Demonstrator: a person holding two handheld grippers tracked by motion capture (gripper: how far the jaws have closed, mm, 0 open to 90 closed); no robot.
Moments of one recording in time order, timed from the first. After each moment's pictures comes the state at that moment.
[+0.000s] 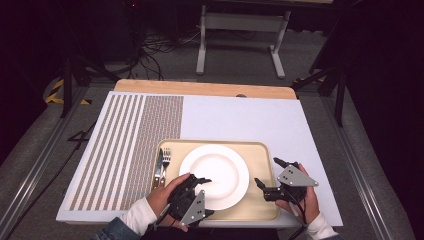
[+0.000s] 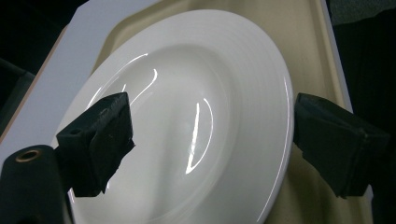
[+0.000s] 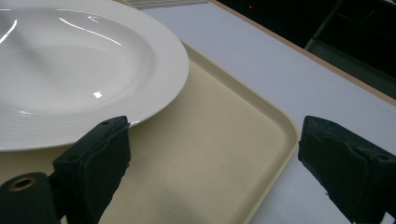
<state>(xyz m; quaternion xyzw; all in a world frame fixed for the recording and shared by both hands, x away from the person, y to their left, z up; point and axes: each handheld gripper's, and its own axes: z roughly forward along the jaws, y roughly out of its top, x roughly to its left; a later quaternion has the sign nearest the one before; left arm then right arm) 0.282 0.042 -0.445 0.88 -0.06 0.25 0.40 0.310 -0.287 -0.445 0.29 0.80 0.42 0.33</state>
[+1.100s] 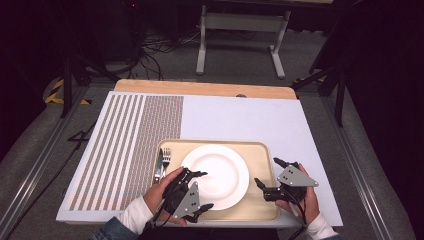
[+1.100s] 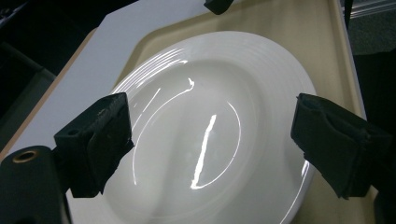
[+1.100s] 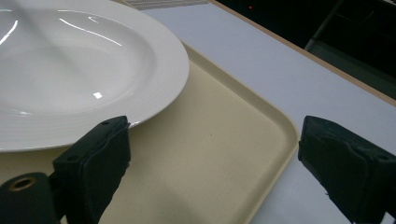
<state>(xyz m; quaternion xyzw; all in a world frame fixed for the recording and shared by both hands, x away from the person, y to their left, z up) 0.289 0.053 -0.434 0.86 -0.02 0.25 0.44 0.309 -0.287 -0.445 0.29 0.79 0.42 0.33</state>
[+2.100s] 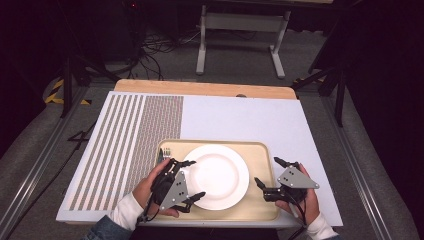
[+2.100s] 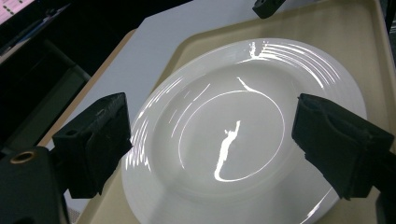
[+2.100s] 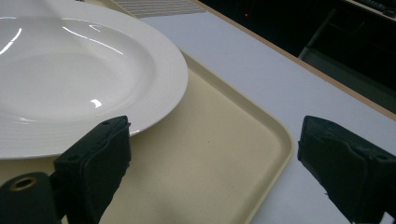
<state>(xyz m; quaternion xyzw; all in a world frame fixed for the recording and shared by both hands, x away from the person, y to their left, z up) 0.299 0.078 -0.418 0.84 0.03 0.28 0.46 0.305 -0.285 -0.441 0.28 0.79 0.43 0.34</state>
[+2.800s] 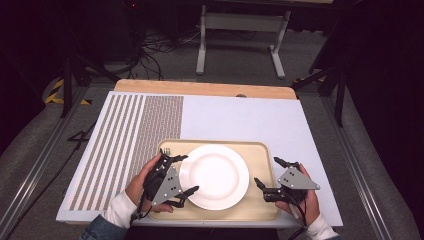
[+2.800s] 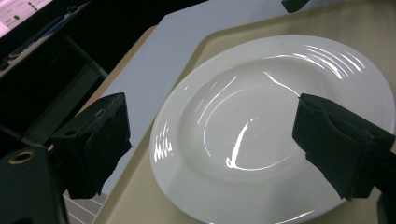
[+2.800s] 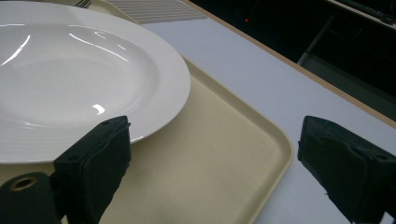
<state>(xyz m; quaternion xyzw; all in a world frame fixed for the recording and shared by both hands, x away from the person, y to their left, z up) 0.305 0.095 -0.411 0.83 0.05 0.30 0.46 0.303 -0.284 -0.438 0.27 0.79 0.43 0.35</state>
